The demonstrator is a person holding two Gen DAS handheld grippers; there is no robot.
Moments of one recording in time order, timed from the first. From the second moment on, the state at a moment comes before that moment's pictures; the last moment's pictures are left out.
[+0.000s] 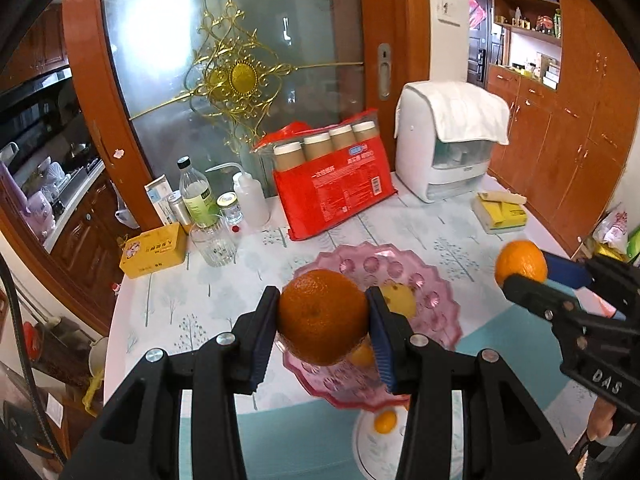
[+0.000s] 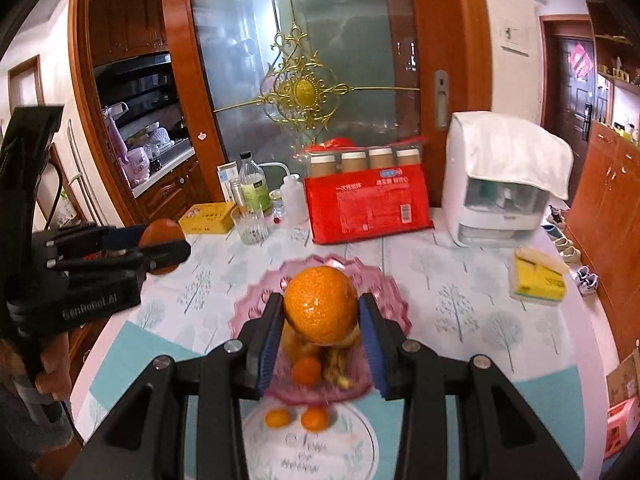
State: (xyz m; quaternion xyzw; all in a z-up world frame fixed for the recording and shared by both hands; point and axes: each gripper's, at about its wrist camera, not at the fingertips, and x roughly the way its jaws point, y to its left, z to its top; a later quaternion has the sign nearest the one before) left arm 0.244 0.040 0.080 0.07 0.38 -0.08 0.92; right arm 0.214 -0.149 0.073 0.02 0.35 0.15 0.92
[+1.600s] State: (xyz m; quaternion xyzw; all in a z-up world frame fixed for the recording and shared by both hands) left arm 0.313 0.059 -0.056 0.02 0.49 -0.08 0.87; right arm 0.319 -0.116 -0.041 0.08 0.46 0.14 0.88
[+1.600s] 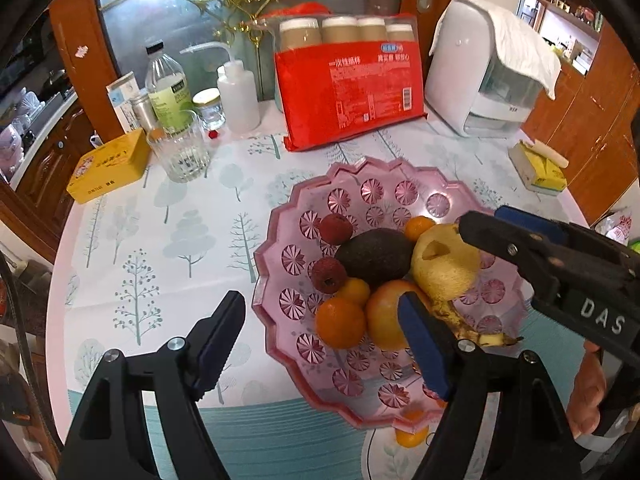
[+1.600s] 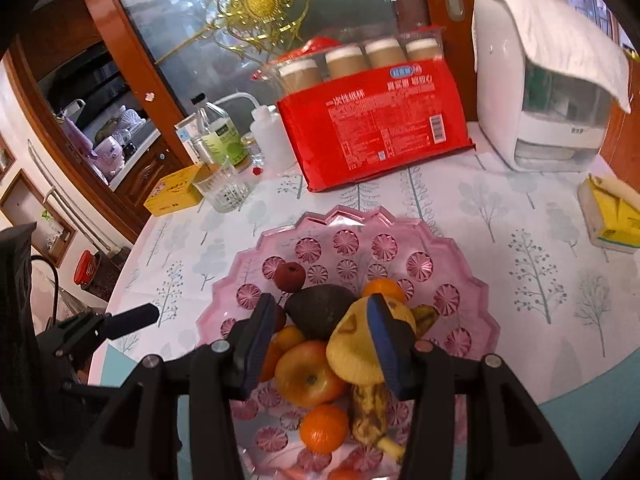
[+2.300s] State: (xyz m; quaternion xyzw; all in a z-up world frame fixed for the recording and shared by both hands) left arm 0.232 0.054 0.023 0.01 0.42 -0.08 0.90; right arm 0.225 -0.123 0.032 0.06 0.40 0.14 0.90
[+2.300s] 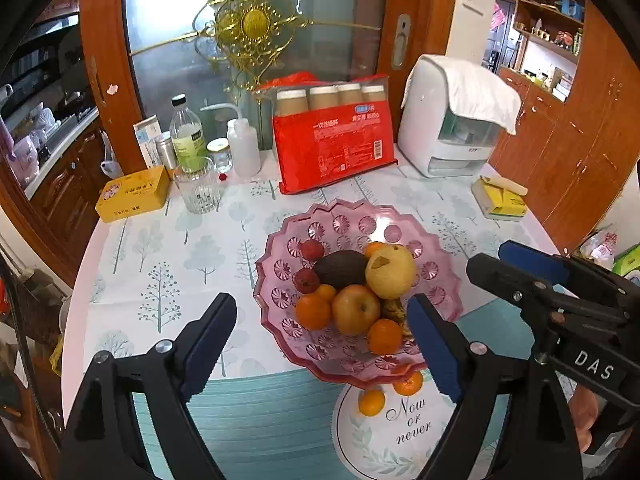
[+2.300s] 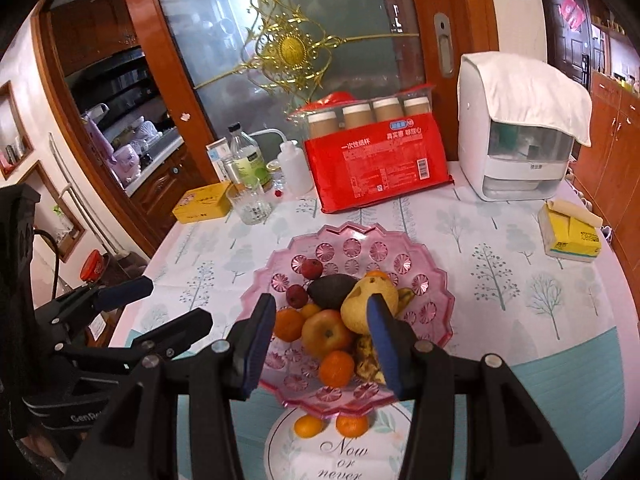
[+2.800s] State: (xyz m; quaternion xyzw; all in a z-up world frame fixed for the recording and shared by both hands) left arm 0.178 0.042 0.014 0.01 0.41 -0.09 0.91; right arm 0.164 -0.138 0.024 0.06 0.40 0.14 0.90
